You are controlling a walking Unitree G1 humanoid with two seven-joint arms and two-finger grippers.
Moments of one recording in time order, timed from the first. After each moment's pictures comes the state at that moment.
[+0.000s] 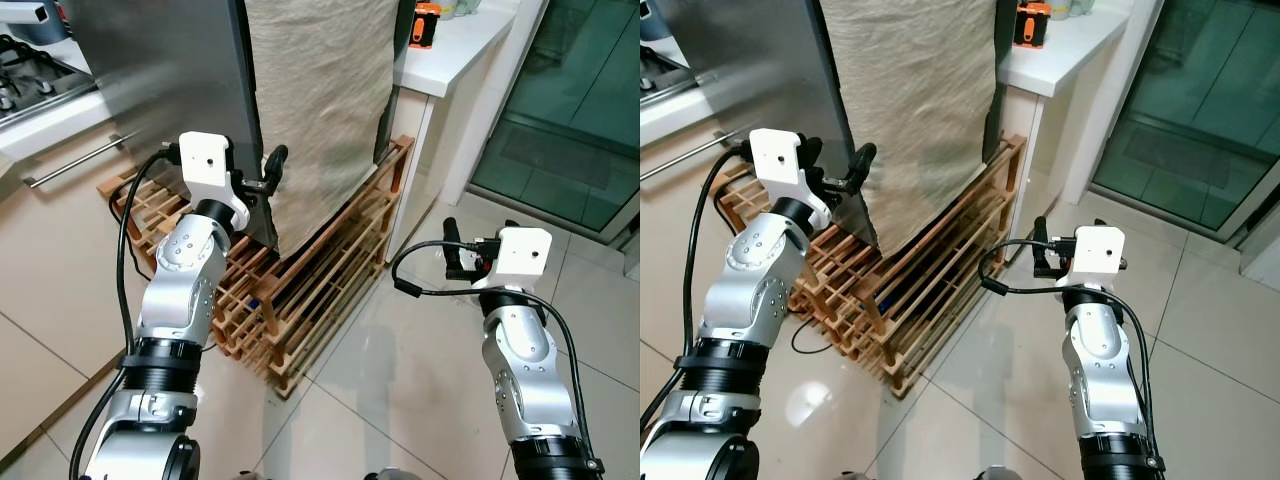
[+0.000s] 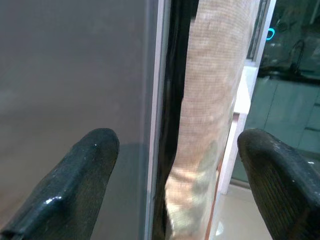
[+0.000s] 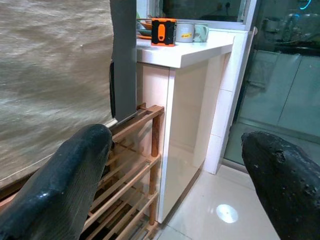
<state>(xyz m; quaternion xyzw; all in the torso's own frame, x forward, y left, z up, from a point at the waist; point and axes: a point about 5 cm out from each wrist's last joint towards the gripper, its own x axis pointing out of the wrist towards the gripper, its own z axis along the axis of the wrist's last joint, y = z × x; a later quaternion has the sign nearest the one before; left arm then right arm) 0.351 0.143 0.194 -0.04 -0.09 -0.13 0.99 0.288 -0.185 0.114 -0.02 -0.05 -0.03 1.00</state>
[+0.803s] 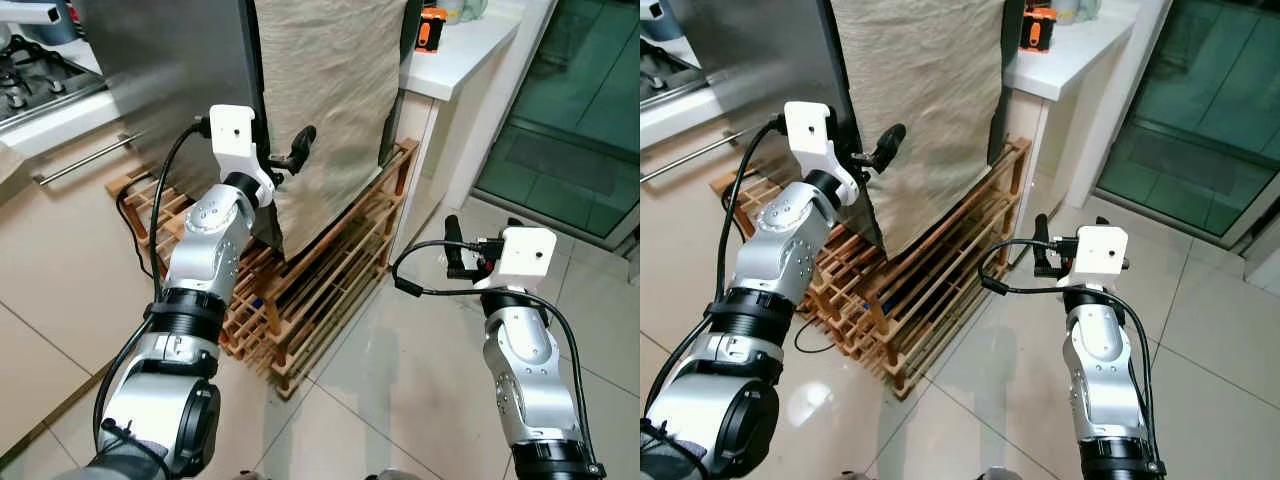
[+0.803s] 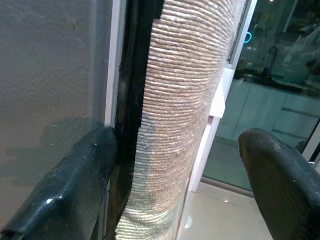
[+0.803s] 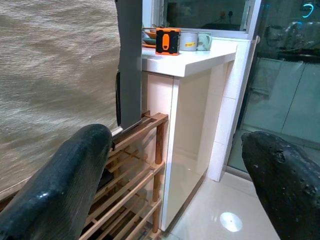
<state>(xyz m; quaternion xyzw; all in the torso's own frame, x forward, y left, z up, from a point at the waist) 0.383 0.119 0.202 -0.09 -0.07 -0.18 0.98 0.285 -0.185 0.119 -0.02 -0.06 -0.03 1.00</state>
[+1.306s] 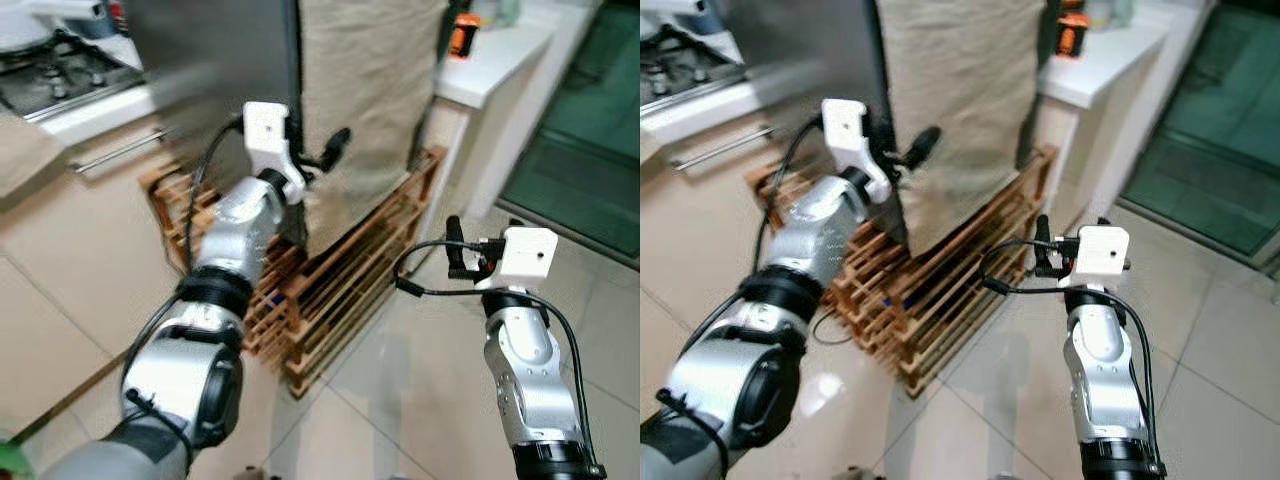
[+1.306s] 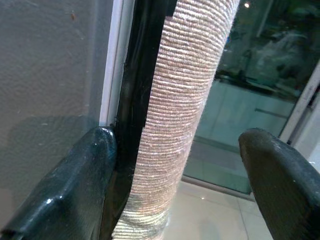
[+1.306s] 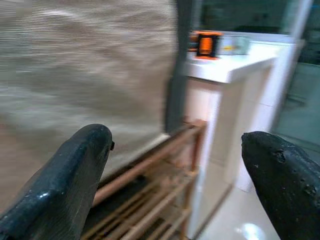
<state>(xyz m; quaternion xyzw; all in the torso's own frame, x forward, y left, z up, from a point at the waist) 0.390 0.057 0.197 -0.10 -0.05 -0.29 0.95 0.285 -0.179 0.119 -0.01 -0.06 -0.02 1.00</state>
